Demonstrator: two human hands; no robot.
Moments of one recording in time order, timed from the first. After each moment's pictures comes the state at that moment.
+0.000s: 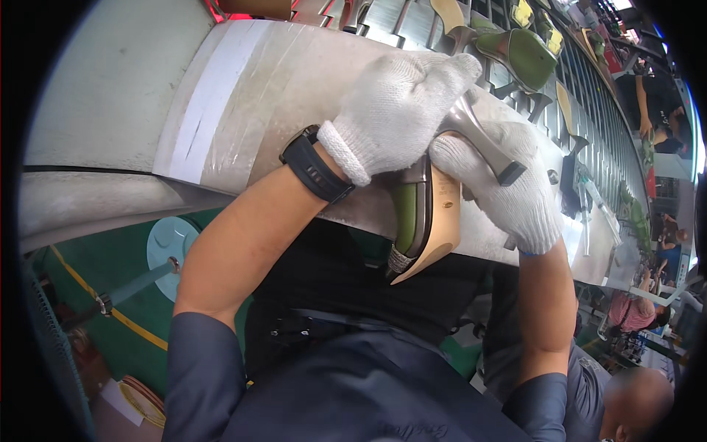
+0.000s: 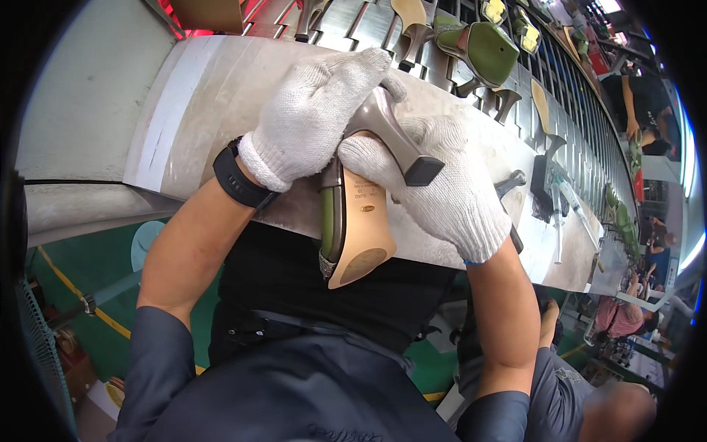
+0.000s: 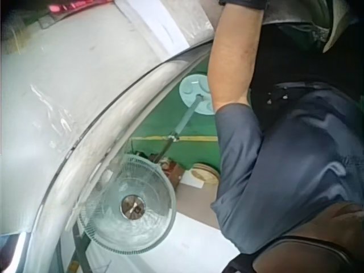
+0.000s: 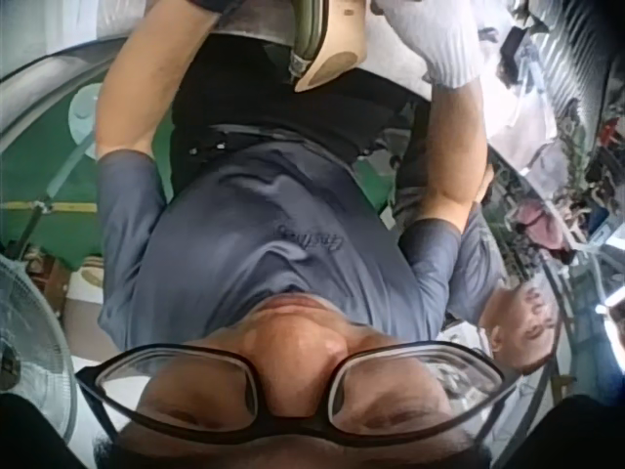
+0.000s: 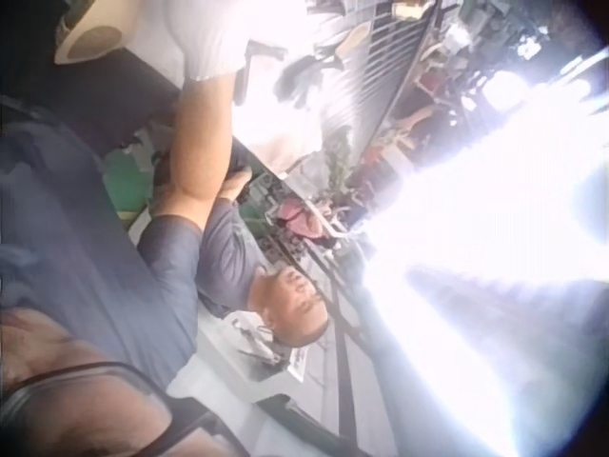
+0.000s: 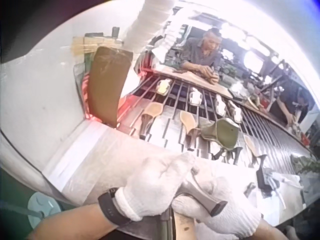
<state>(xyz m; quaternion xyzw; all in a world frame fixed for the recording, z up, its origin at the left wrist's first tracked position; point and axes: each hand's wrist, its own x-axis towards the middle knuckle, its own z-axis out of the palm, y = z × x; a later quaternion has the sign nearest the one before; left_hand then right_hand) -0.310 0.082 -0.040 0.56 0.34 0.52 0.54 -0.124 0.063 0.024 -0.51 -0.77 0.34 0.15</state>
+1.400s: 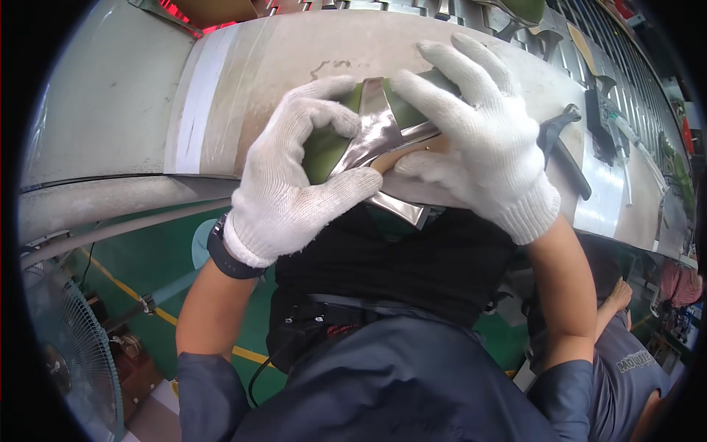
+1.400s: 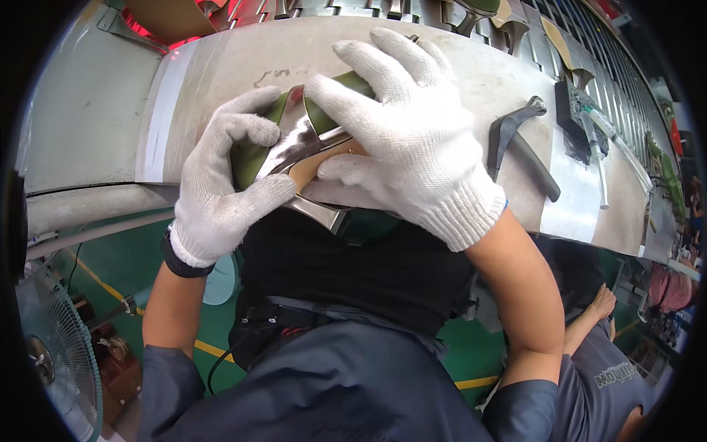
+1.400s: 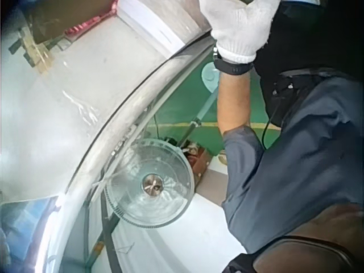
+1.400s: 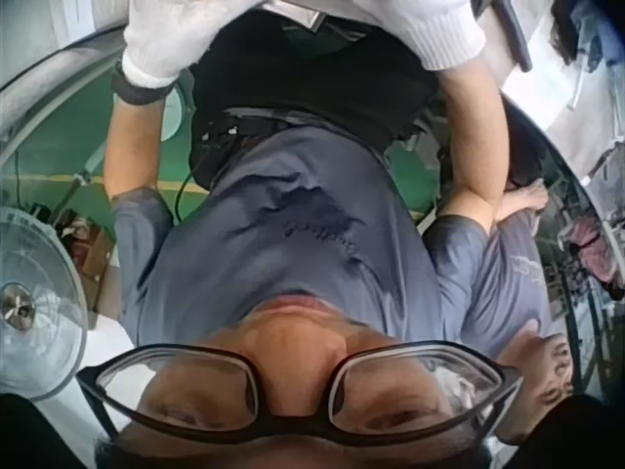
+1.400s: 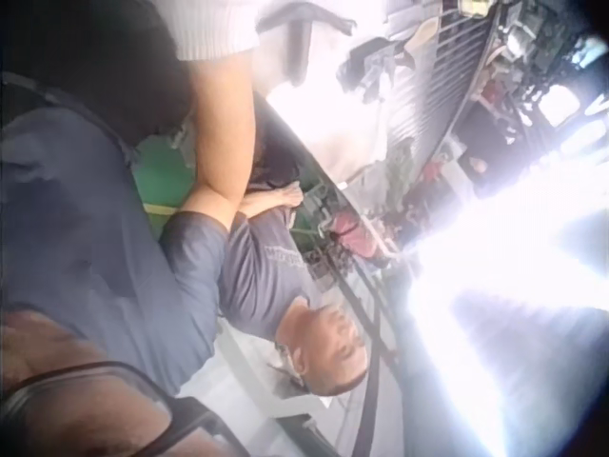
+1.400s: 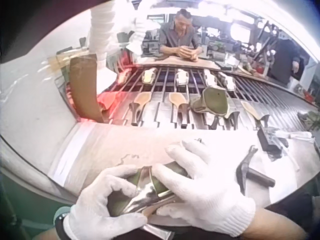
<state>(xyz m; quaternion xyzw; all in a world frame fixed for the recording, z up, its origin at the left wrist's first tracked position) -0.346 -0.023 -0.046 0.72 0.46 0.42 0.31 -0.082 0.031 -0.032 -0.35 -0.89 0.01 0.29</state>
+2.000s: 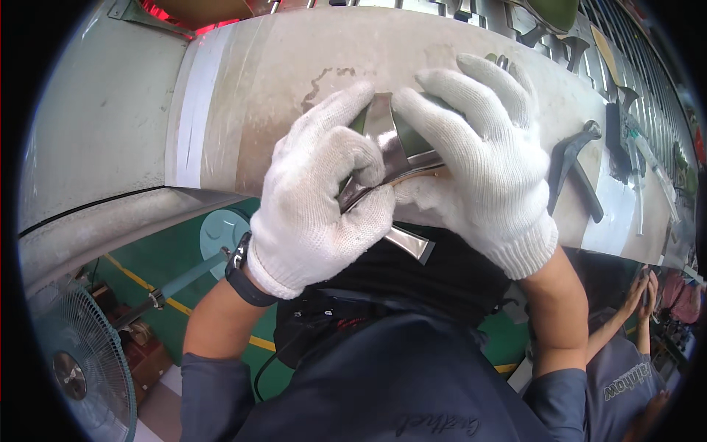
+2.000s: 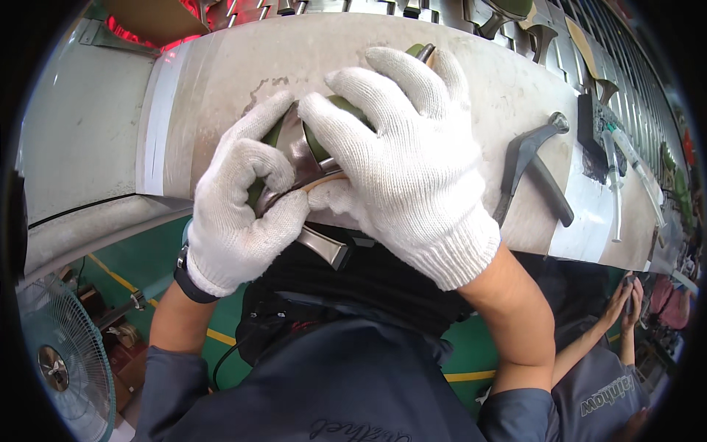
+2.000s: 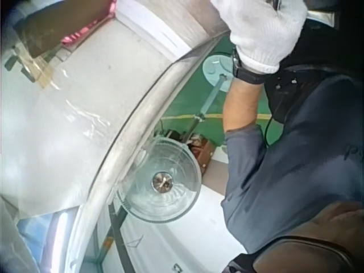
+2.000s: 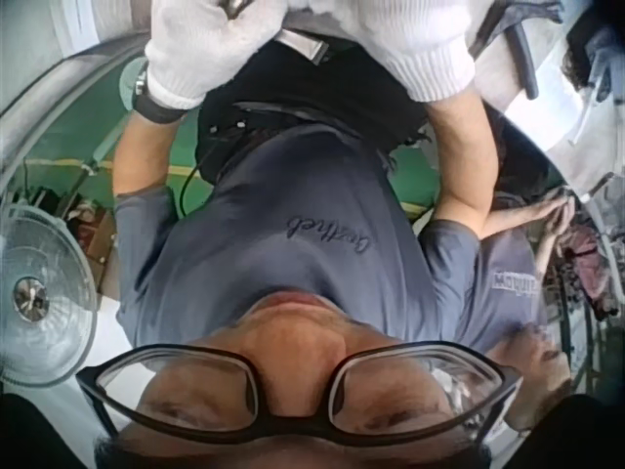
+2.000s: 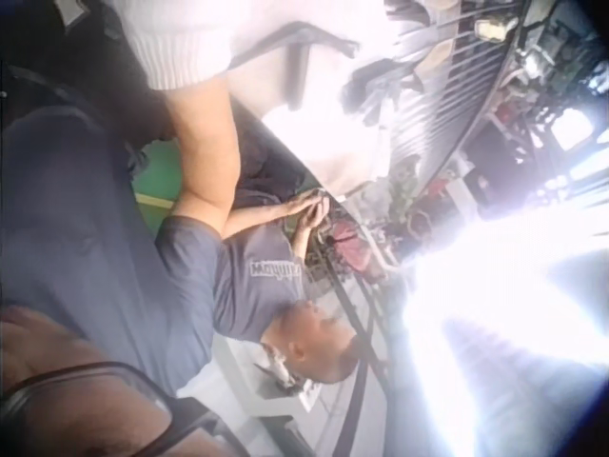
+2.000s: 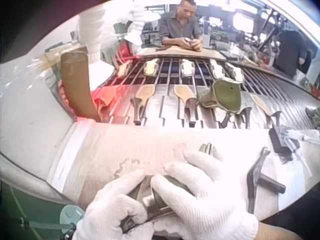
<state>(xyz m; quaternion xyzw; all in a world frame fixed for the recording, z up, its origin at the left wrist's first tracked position) -0.319 -0.010 -0.042 0.75 0.48 0.40 0.23 -0.092 0.035 -0.033 -0.36 -0.89 0.01 0.28</state>
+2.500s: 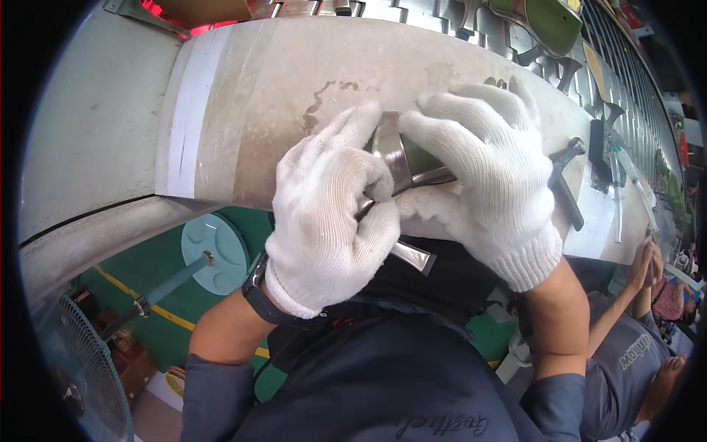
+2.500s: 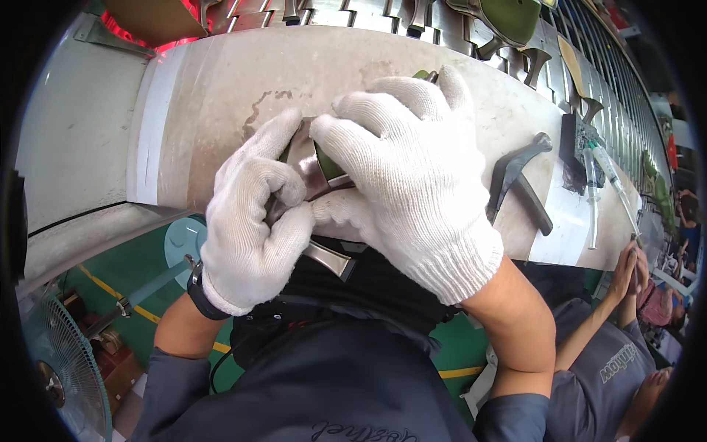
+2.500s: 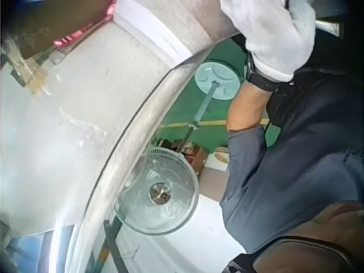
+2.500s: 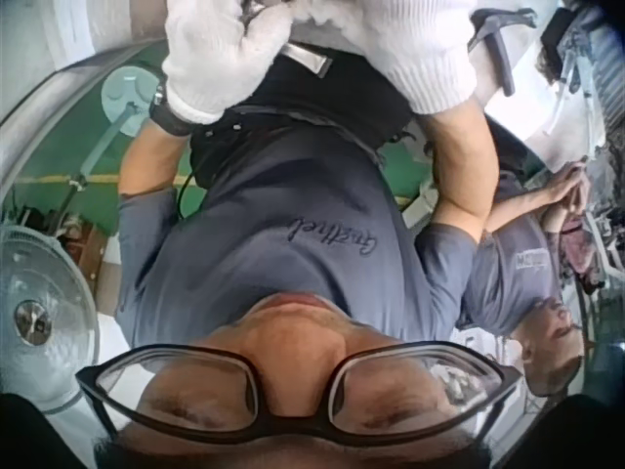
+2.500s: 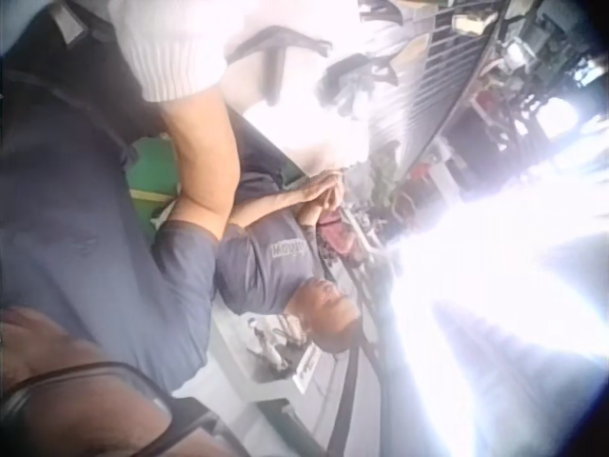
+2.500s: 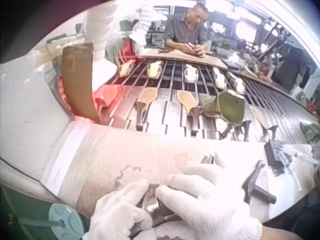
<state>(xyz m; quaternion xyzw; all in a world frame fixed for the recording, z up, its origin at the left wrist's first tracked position) -0.316 -0.015 -0.043 0.73 0.51 0.40 0.20 -0.103 0.046 0.000 -0.38 -0.90 0.05 0.21</state>
